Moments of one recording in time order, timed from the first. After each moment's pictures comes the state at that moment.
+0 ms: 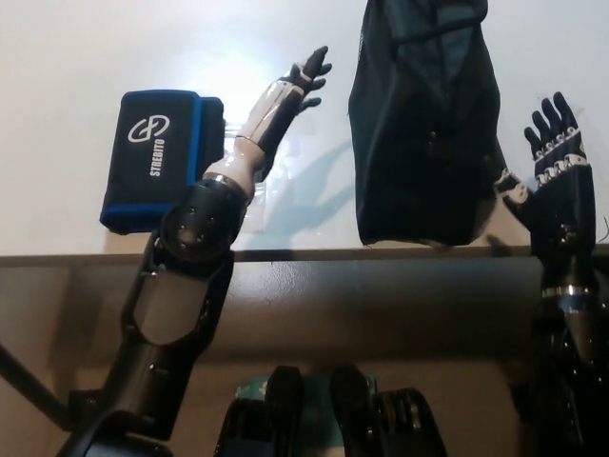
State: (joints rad) left_arm -0.83 0.03 -0.06 0.53 0.08 0.03 -0.13; right_arm -0.49 -0.05 -0.16 0.32 0.22 -0.32 0.00
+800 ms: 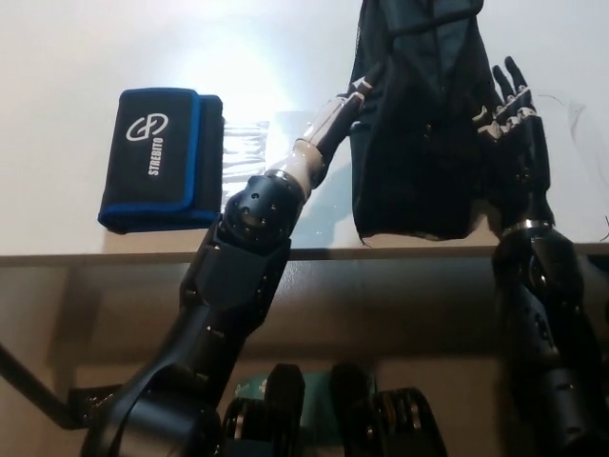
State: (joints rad) left_arm -0.96 -0.06 -0.08 0.85 0.08 -0.06 -0.10; right_arm -0.73 -0.03 -0.20 0.69 0.36 -0.31 0.08
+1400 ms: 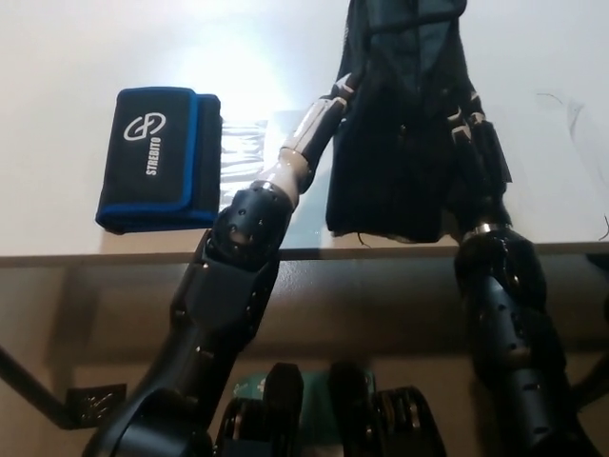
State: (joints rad) left_arm -0.86 -0.05 -0.05 0.71 0.07 -0.07 -0.07; right_arm -0.74 0.06 -0.23 0.70 0.54 -0.21 0.24
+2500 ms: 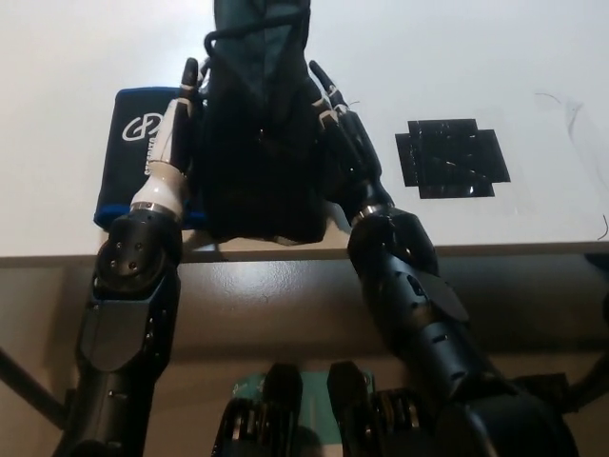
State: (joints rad) left_arm -0.73 0.07 0.12 0.49 -0.05 -0.08 -0.07; right_arm -0.98 0.19 -0.20 1.09 0.53 -0.28 0.30
